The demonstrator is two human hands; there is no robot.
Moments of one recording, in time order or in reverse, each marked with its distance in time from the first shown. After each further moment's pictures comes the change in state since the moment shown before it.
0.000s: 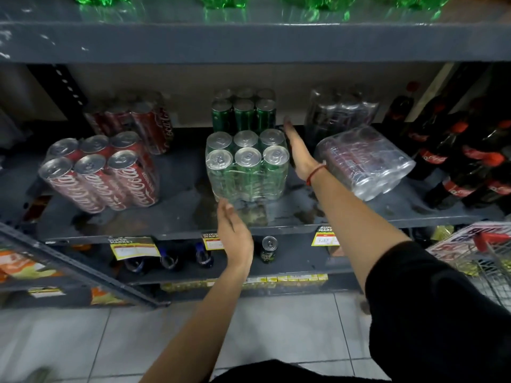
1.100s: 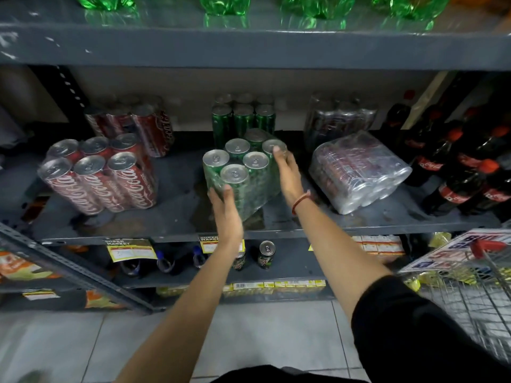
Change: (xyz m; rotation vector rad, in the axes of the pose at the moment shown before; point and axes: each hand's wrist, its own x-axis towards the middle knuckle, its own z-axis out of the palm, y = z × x) left_hand 0.034 0.016 0.004 -0.004 -0.163 -0.116; right_hand -0.027 0.034 0.028 0.037 0.296 -0.023
